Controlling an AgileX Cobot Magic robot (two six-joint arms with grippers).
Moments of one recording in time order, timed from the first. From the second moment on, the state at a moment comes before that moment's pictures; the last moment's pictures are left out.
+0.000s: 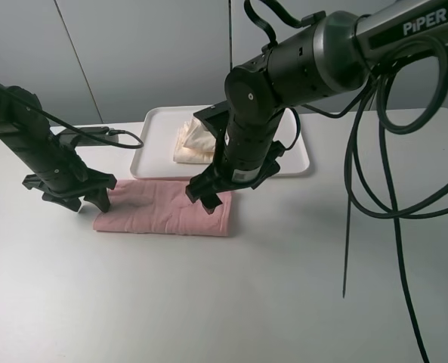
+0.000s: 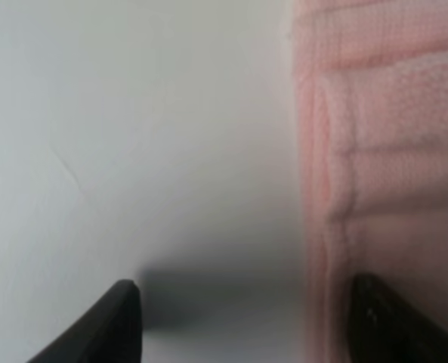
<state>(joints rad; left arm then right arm) -0.12 2.01 -1.07 -0.13 0.55 0.06 0.75 2.02 -1.29 -0.07 0.68 0.22</state>
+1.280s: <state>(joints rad) -0.13 2.03 -1.08 -0.01 0.61 -0.05 0.70 2.25 -1.54 0.10 0.84 0.17</state>
